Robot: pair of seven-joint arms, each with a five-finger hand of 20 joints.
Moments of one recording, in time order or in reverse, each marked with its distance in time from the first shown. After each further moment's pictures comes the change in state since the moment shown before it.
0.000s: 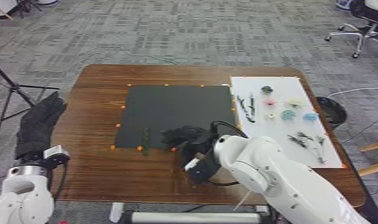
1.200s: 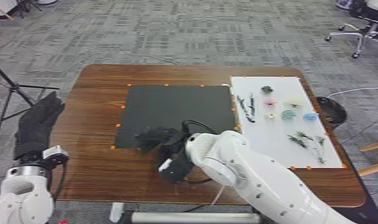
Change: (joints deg) left arm 0.0 -0.6 -0.5 0.0 0.4 0.1 0.0; right arm 6.8 -10.0 -6.7 8.8 -2.1 -2.6 0.1
